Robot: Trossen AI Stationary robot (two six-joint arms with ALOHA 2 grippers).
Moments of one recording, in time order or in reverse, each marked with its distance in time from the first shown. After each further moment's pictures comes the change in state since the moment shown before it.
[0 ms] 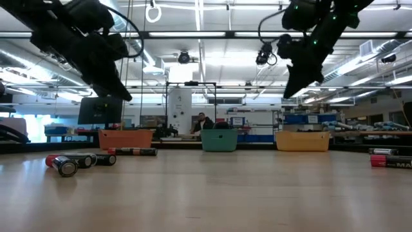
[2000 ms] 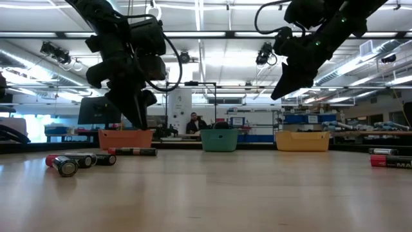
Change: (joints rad) left arm -0.030 0.561 0.364 -0.251 0.121 0.318; right arm 0.183 0.006 -0.141 0.290 0.048 -0.010
